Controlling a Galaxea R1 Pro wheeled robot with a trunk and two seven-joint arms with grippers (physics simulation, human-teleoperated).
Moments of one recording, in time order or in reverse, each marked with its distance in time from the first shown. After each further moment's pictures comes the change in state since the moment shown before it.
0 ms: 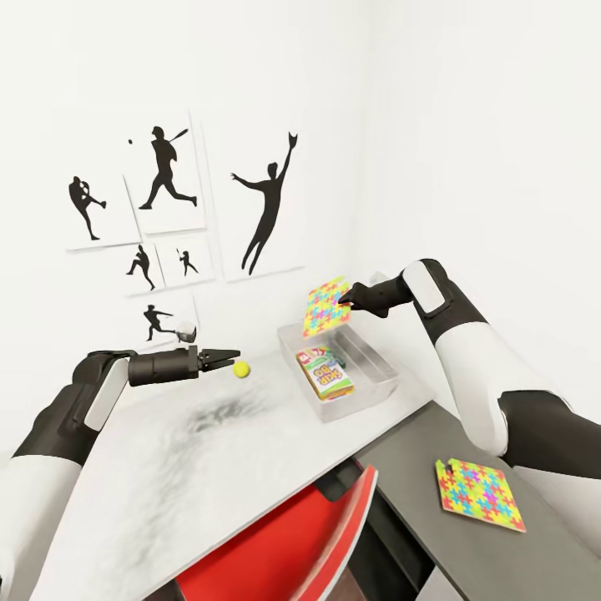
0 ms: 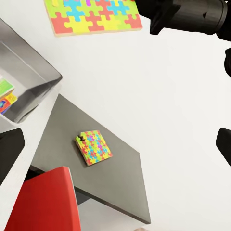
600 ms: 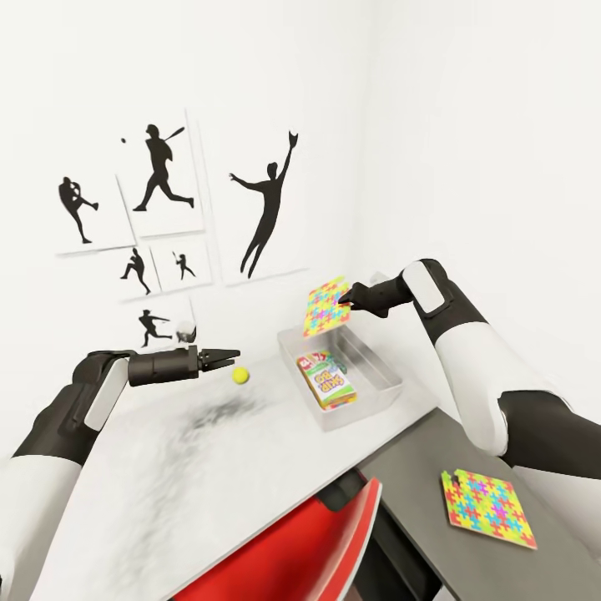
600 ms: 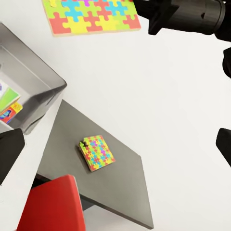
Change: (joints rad) left arm 0.000 0.000 0.000 0.000 0.002 0.001 -0.003; right arm 0.000 0.000 0.000 0.000 0.003 0.000 0.000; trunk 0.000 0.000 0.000
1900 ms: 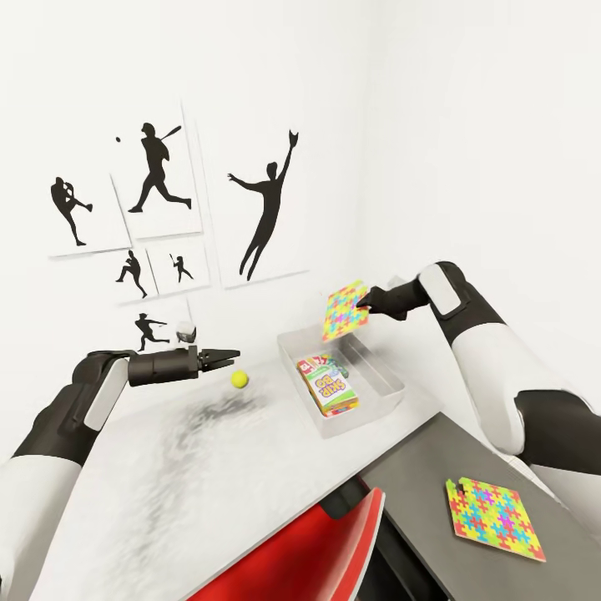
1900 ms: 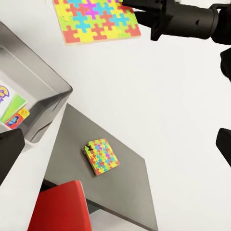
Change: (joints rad) left arm 0.000 0.001 0.000 0.000 -0.002 -0.001 0.004; right arm 0.000 -0.069 0.014 0.023 0.012 0.000 0.000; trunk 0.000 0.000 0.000
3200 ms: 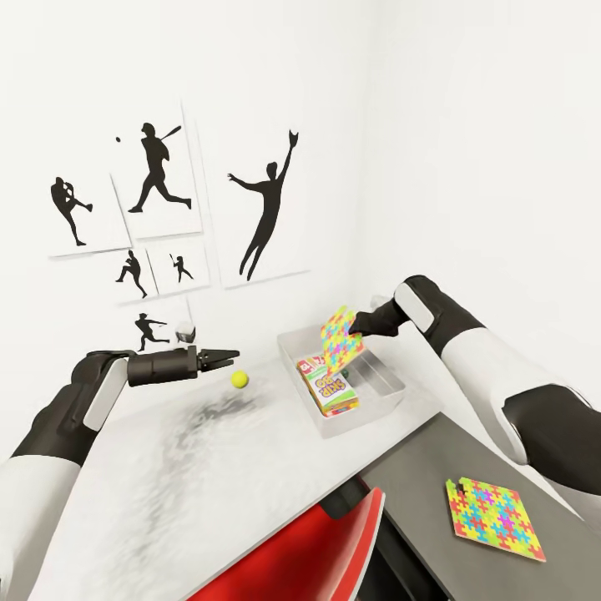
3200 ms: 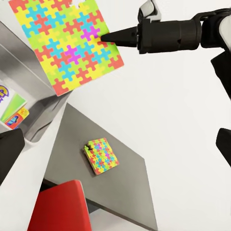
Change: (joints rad) left arm 0.000 0.003 -0.001 0.000 -0.001 0.001 -0.005; right arm 0.000 -0.005 0.373 0.077 -0.009 0.000 0.104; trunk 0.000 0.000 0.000
